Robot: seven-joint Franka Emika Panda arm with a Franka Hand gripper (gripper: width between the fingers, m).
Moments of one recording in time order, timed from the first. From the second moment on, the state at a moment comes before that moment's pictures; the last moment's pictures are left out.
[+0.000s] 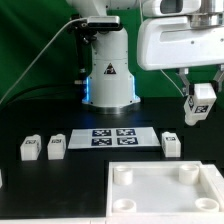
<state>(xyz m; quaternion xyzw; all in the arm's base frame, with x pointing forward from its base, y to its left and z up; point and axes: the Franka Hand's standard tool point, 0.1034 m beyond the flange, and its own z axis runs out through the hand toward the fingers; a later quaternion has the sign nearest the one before) 0.507 0.137 0.157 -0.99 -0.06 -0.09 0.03</state>
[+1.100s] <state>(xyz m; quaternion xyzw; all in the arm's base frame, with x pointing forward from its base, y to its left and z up) 0.603 0.100 0.142 -0.95 -0.06 -0.31 0.03</state>
